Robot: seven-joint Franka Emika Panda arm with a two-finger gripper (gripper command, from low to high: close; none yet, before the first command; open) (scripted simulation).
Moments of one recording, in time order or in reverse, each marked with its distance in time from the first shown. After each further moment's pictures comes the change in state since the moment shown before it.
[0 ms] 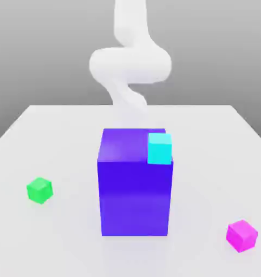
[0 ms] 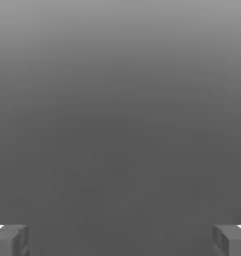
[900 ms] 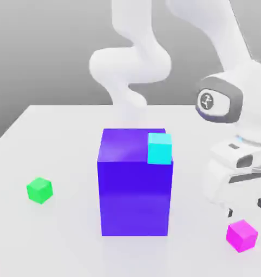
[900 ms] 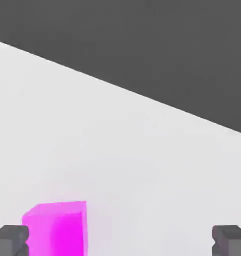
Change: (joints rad) arm 0.147 0.968 0.341 -0.138 -0.247 0.364 0.320
